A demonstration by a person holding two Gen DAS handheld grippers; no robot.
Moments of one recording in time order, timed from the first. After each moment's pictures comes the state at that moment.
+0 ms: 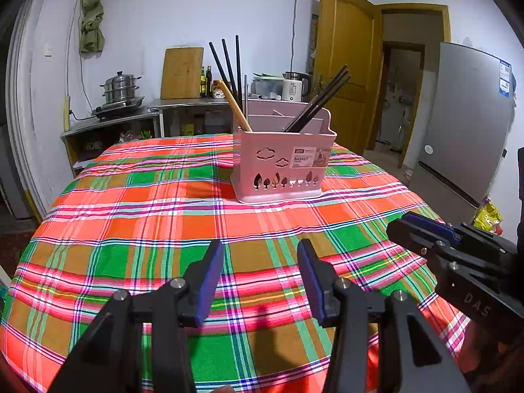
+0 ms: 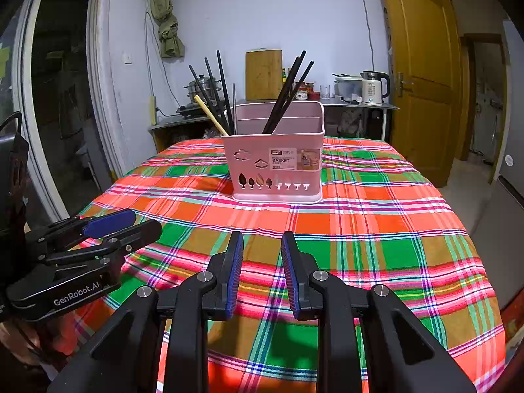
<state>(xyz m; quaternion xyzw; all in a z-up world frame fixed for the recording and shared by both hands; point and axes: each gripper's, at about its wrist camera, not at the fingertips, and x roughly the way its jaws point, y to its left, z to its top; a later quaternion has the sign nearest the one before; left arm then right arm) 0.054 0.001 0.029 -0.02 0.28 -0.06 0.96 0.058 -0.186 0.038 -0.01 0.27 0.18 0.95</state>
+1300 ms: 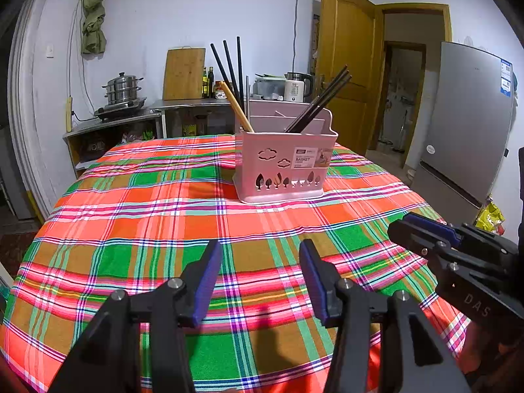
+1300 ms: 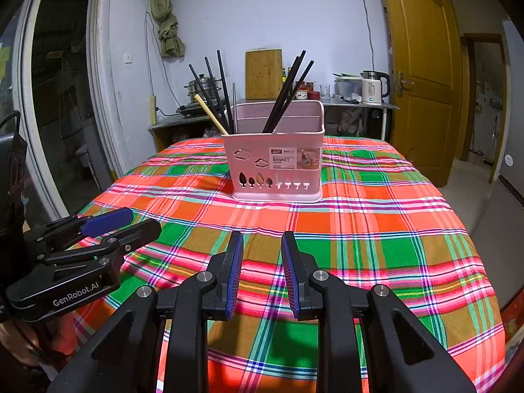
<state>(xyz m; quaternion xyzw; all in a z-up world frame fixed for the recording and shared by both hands) 0.052 0.000 0.030 -0.02 0.28 -0.06 0.96 0.057 -0.187 0.038 -0.01 0.27 0.18 0.95</state>
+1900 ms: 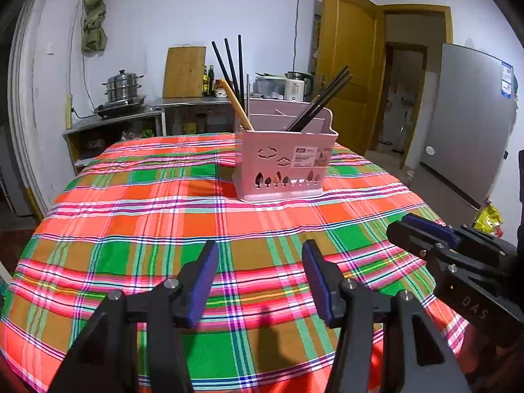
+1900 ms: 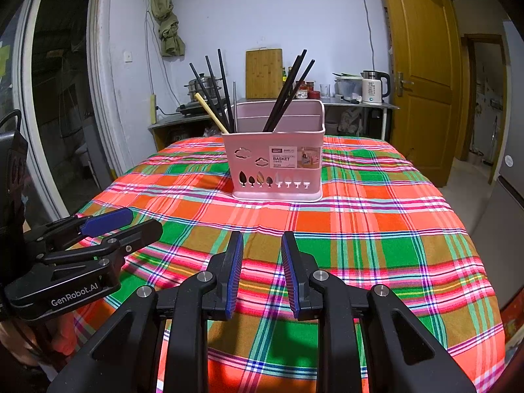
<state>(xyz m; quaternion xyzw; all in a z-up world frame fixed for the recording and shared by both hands) 0.052 -0.002 0.029 -0.02 0.28 -0.06 0.96 0.058 -0.186 0.037 -0.01 0.27 0.18 0.95</state>
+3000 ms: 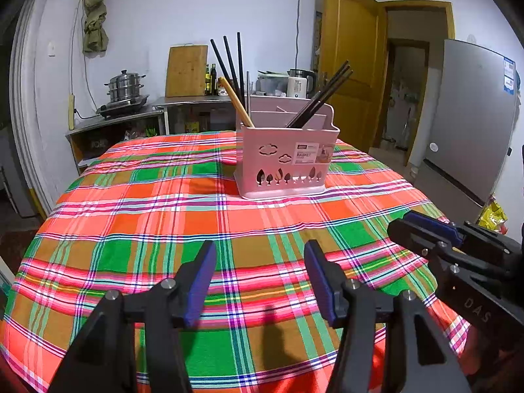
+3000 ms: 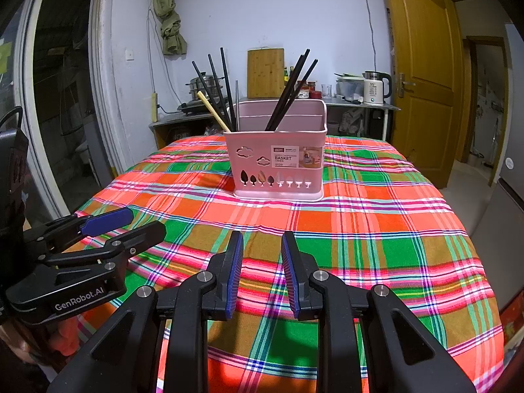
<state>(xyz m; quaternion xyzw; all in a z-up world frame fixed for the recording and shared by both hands) 0.053 -0.007 0.026 -0.02 0.28 -0.05 0.96 0.058 -0.184 0.036 -0.01 0.27 0.18 0.95</state>
